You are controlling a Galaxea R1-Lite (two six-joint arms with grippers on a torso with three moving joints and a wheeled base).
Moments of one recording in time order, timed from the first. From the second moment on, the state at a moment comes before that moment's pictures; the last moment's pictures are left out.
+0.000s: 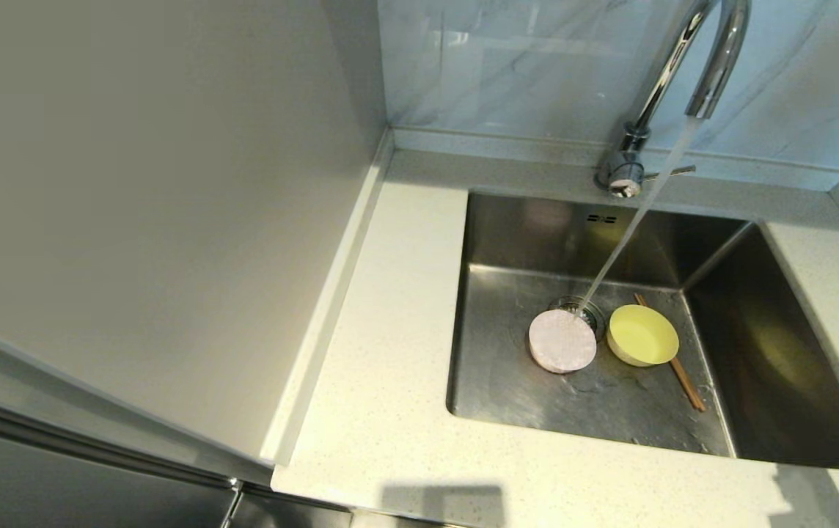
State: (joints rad) left arm 0.00 0.00 0.00 0.00 0.02 -0.03; right arm 0.00 0.71 -0.44 0.00 -0.01 -0.04
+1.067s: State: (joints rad) left arm 0.00 0.00 0.00 0.00 0.02 -0.03; right arm -0.05 1.80 -1.54 0.01 -0.24 0.30
